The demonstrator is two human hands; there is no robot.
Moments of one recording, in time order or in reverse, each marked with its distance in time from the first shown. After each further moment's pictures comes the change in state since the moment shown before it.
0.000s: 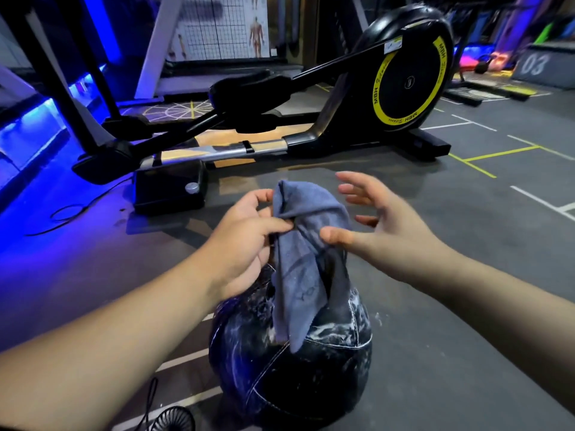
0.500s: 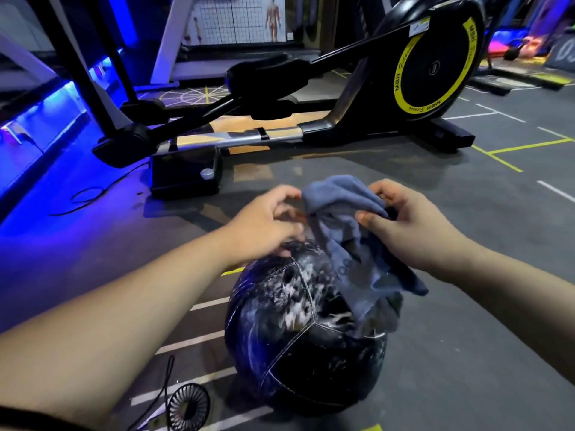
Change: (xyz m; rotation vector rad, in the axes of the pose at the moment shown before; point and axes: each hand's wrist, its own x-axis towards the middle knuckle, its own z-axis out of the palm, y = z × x) left_hand 0.022 -0.018 -0.040 0.625 -0.151 0.049; right_hand 0.017 0.026 0.001 -0.224 0.064 0.007
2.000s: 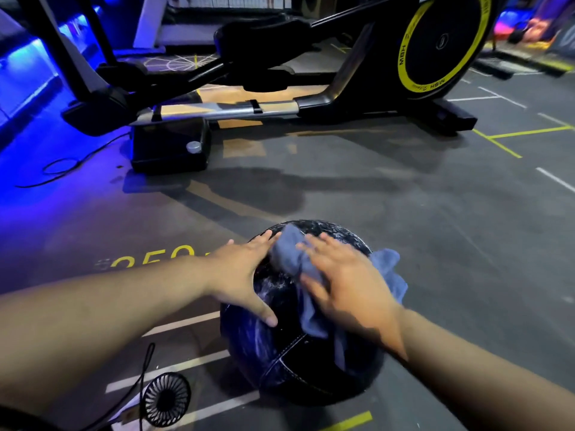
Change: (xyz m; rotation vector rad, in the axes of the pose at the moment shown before) left_hand -0.001 -0.111 0.002 1.021 -0.441 -0.155; right_hand -0.035 0.082 0.118 -0.598 -0.184 -0.360
